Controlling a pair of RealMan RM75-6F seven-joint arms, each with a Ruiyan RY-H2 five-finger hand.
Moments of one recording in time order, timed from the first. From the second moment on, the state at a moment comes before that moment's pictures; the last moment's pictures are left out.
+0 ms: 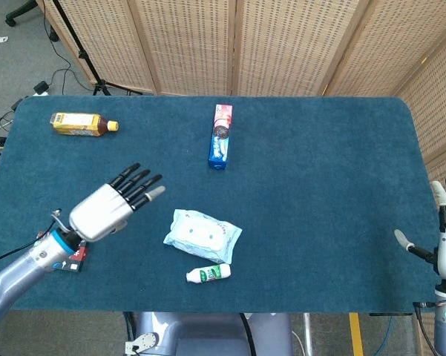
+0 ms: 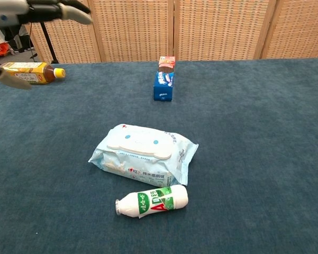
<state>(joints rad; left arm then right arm) -0.64 -1.03 -0.17 -1.73 1.82 1.00 0.26 0.15 -1.28 0.14 -1.39 -1.39 1.71 0.29</state>
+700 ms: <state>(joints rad) -1.04 -1.25 -0.20 -1.80 1.71 0.44 0.62 0.12 -1.27 0.21 -1.36 -1.37 1.66 0.37</state>
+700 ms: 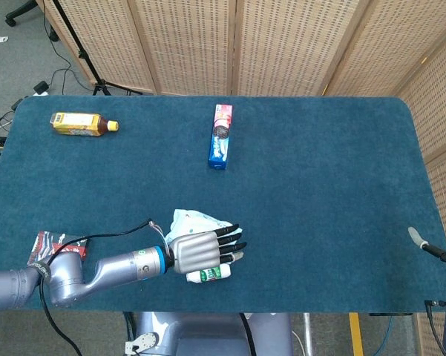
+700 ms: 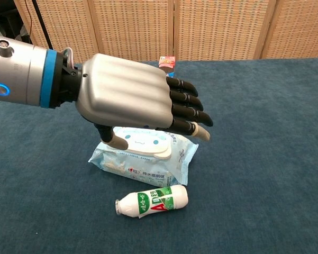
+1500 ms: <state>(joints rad) -1.12 -1.46 -0.12 -1.63 1.61 0.46 0.61 0.11 -1.26 0.24 -1.36 -1.37 1.62 0.39</state>
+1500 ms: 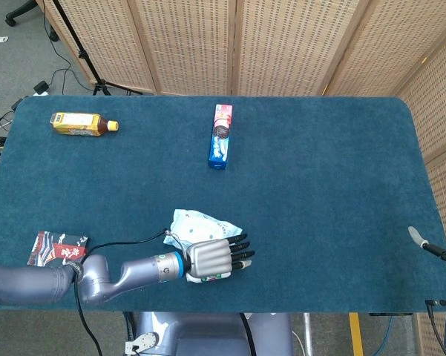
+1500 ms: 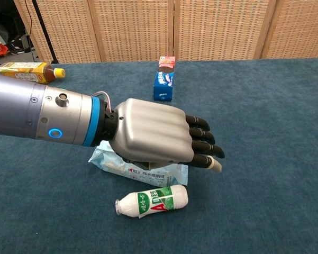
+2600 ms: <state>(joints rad) -1.12 -1.45 0.04 -1.43 1.73 0.63 0.40 0.11 -1.26 0.25 -1.38 -1.38 1.59 0.39</state>
